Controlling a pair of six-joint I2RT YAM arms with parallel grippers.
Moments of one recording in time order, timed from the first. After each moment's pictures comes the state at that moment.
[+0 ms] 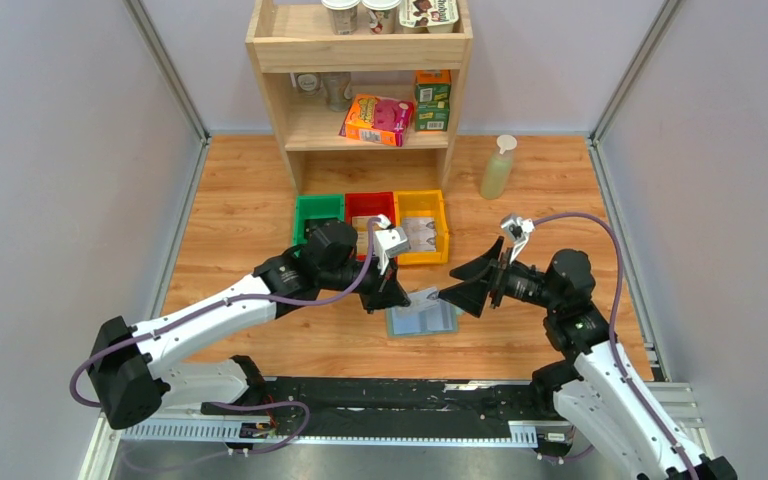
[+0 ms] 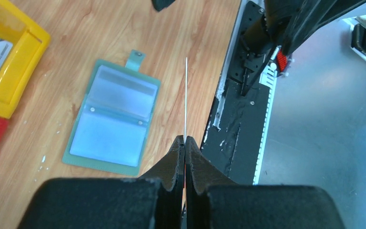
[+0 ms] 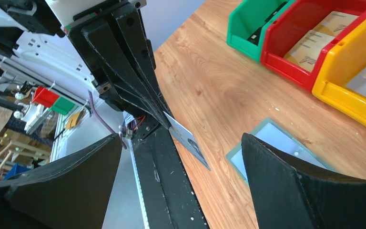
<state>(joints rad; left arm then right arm) -0.90 1.16 0.87 -0.23 0.51 -0.16 0.34 0.61 0.46 0.08 -0.85 0.58</state>
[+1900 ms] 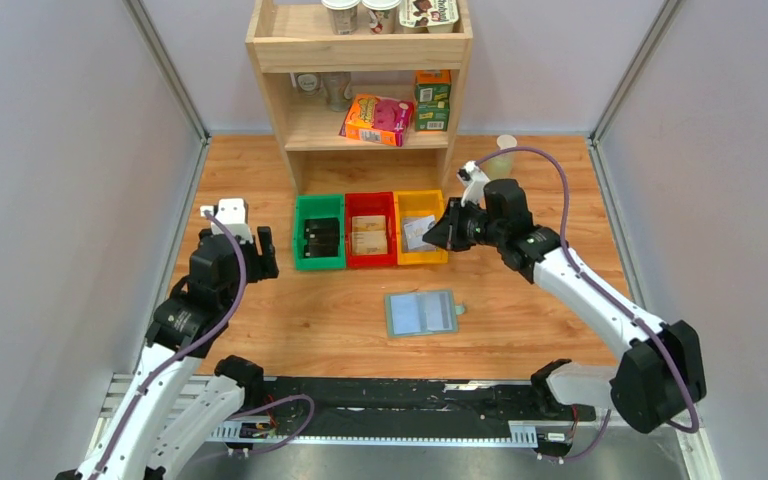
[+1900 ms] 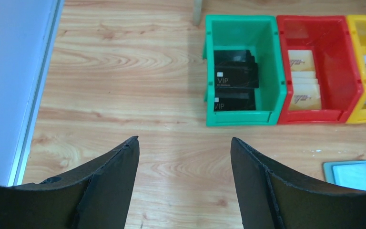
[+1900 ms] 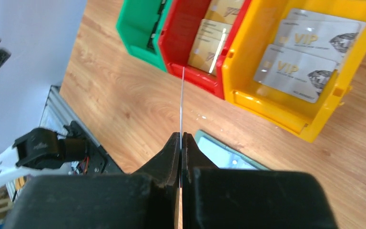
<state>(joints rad) -0.38 0.65 0.87 -0.69 -0.36 -0.21 0.48 1.21 0.91 -0.19 -0.45 0.48</state>
